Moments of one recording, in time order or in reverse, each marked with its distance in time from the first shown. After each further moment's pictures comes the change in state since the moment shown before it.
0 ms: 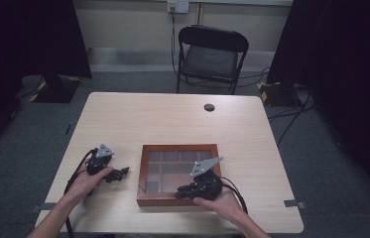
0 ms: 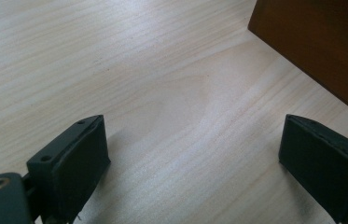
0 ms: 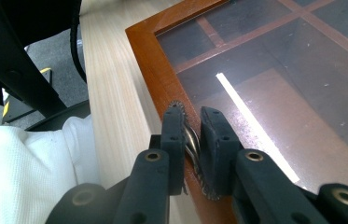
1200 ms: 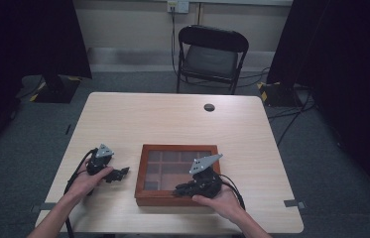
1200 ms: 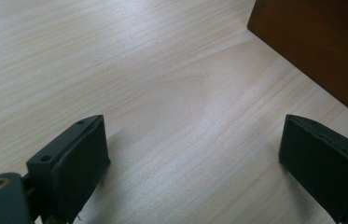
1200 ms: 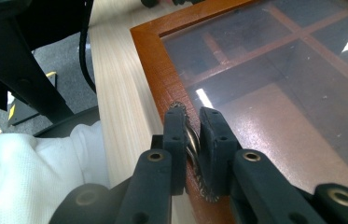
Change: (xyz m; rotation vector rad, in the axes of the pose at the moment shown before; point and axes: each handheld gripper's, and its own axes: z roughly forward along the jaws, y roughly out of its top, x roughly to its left) left arm 0.000 0.000 0.000 0.000 0.000 0.000; right arm 0.004 0.013 -0.007 -0.015 0.015 -0.003
